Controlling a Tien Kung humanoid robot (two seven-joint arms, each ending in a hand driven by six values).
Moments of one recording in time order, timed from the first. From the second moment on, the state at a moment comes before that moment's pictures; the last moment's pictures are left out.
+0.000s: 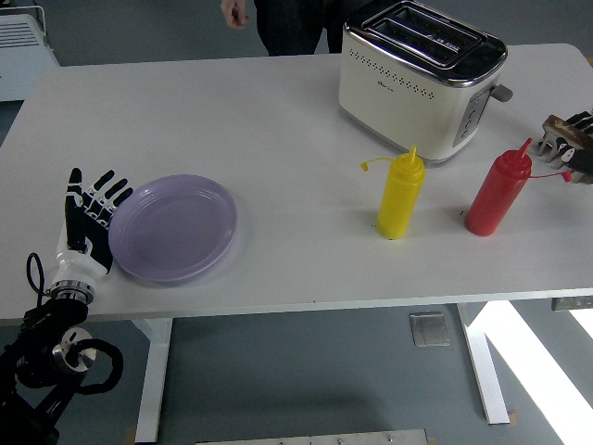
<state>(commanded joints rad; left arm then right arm) -0.23 0.25 -1.05 -1.17 0.44 0.20 -0.37 0.37 -0.42 1.29 1.04 -1.85 -0.34 0.00</state>
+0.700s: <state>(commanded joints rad) -0.25 0.25 -1.01 -1.20 0.41 0.20 -0.37 0.38 -0.42 1.29 1.02 -1.87 -0.36 -0.01</state>
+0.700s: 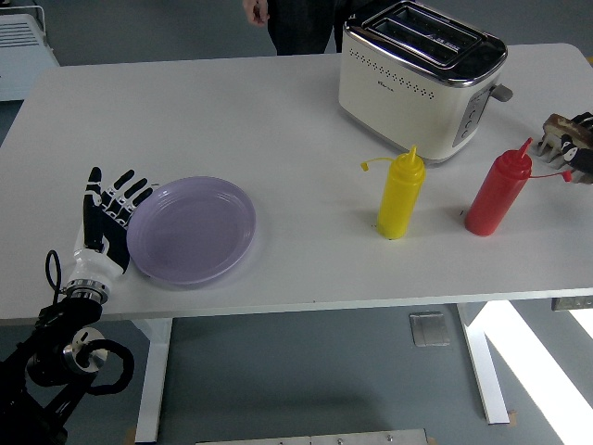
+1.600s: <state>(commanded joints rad) -0.29 0.25 -0.88 -1.24 0.34 0.18 -0.34 0.40 -0.43 1.30 1.06 -1.85 -0.42 0.00</state>
